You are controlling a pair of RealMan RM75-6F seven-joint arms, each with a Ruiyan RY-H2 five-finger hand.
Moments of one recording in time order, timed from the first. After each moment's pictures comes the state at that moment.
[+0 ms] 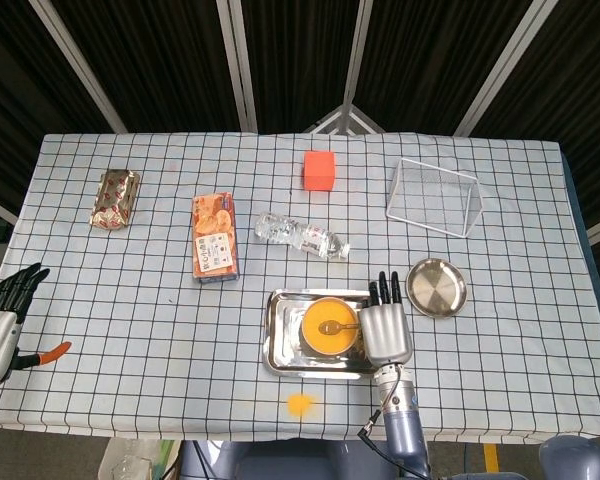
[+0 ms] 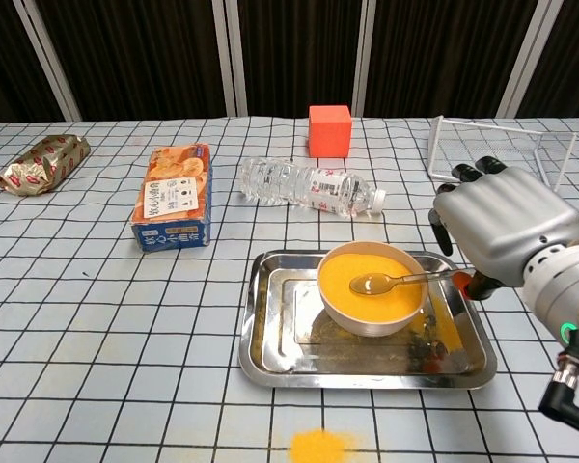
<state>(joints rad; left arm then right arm) -0.12 -1.10 -0.05 -1.67 1.50 1.46 -0.15 0.52 -1.86 0.14 -1.74 -1.00 1.55 -1.36</state>
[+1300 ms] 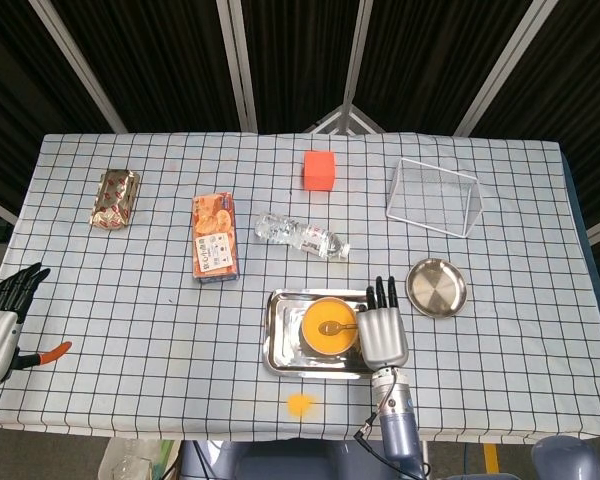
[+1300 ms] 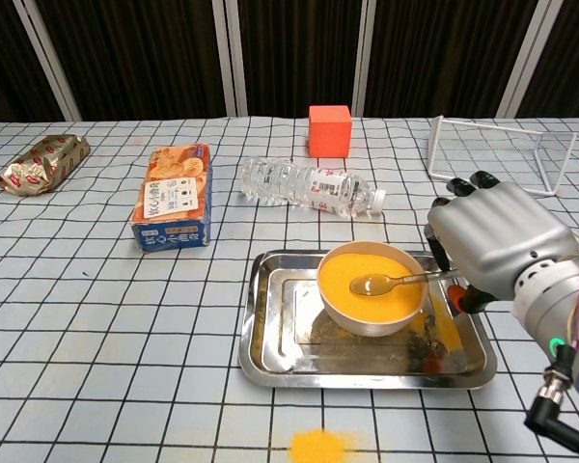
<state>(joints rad) -0.12 -1.10 -0.05 -1.67 1.50 1.46 -0.15 0.52 -1.89 0.12 -1.72 -0.99 1.56 -1.36</state>
